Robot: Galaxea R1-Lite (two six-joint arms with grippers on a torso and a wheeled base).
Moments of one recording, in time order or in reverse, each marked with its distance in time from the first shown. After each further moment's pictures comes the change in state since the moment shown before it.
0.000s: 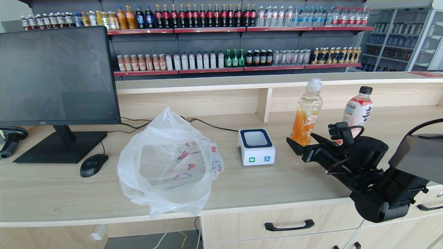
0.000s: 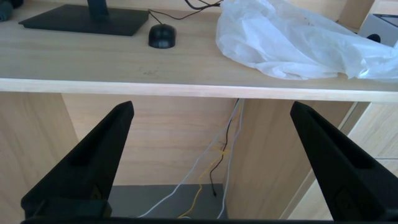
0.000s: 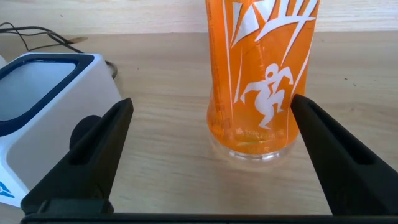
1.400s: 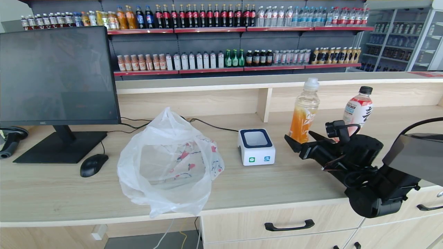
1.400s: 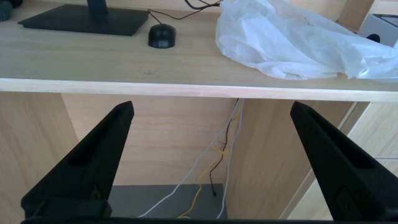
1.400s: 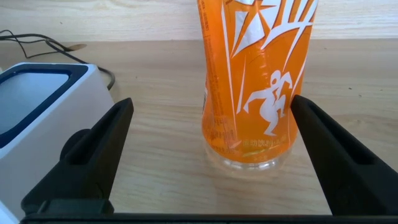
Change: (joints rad) left arm 0.000 0.000 0.000 0.000 0.000 -0.001; right arm 0.000 0.033 -0.063 0.000 0.000 0.008
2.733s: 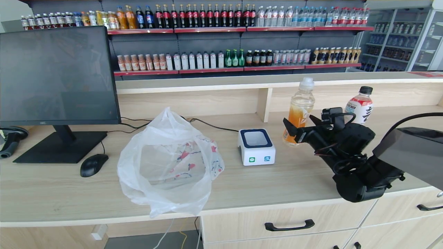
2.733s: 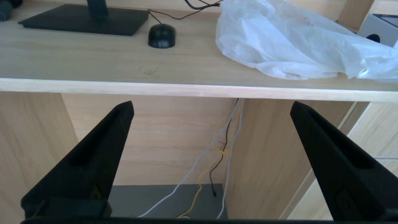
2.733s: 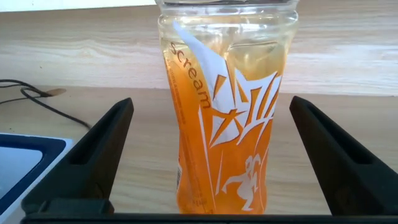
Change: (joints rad) left arm -0.001 0.000 0.000 0.000 0.000 0.000; right arm 0.021 0.043 -0.199 0.002 -0.107 -0.048
